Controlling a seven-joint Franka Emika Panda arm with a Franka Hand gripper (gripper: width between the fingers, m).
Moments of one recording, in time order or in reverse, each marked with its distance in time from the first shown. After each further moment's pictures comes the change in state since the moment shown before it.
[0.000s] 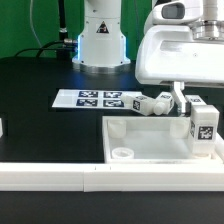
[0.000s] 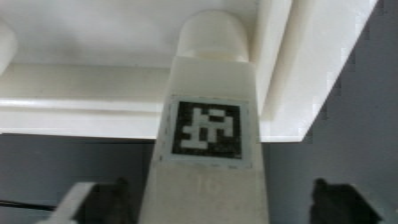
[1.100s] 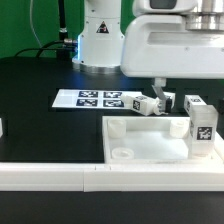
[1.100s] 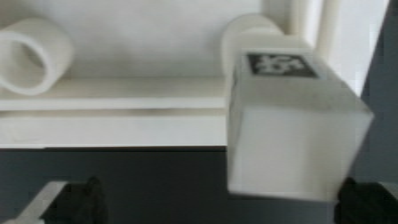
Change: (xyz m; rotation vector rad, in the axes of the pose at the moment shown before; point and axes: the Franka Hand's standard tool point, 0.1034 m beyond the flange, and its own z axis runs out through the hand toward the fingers) arm 0.028 0.032 -0.001 0.033 -0.388 0.056
